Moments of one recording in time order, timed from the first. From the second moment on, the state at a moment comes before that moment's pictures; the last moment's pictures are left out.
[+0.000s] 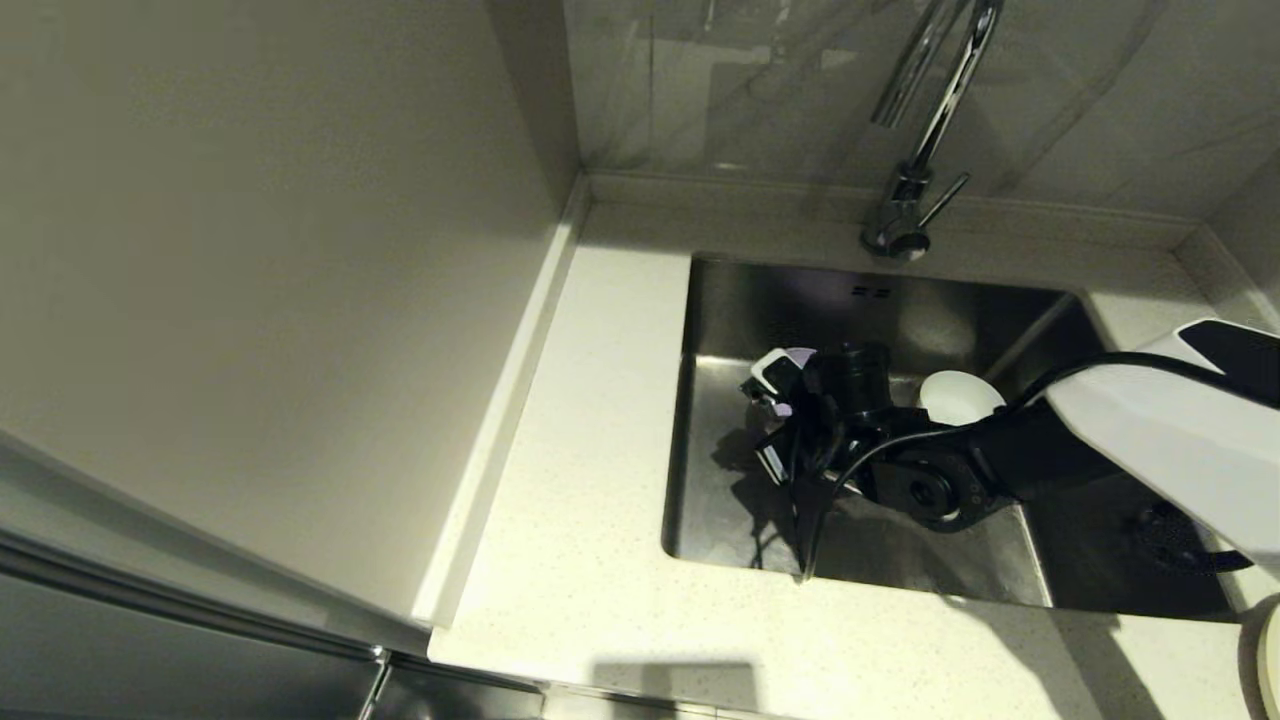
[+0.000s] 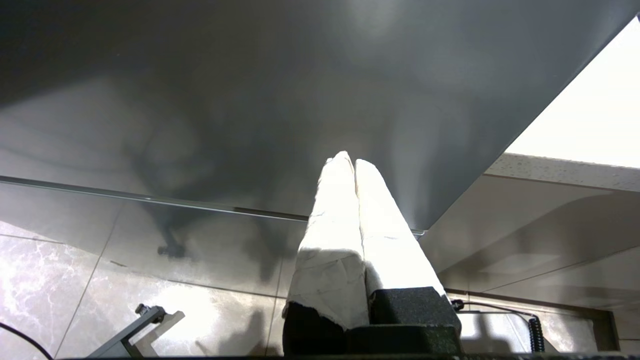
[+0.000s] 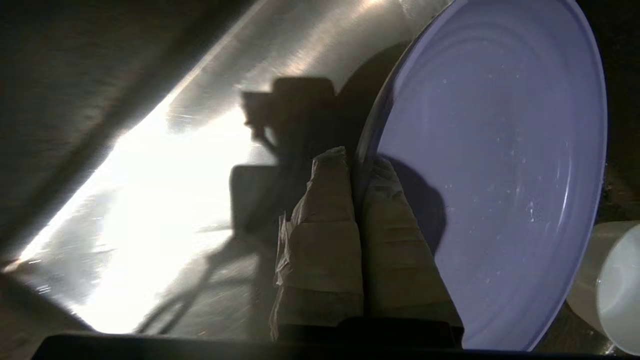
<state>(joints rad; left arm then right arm) 0.00 0.00 0.00 0.00 0.02 -0.02 0.44 2.21 -1.28 -0.48 -0.25 -0.36</state>
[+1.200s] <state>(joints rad) 0.00 0.00 0.00 0.00 0.02 -0.02 0.39 1.97 -1.28 -0.27 -0.24 -0.38</state>
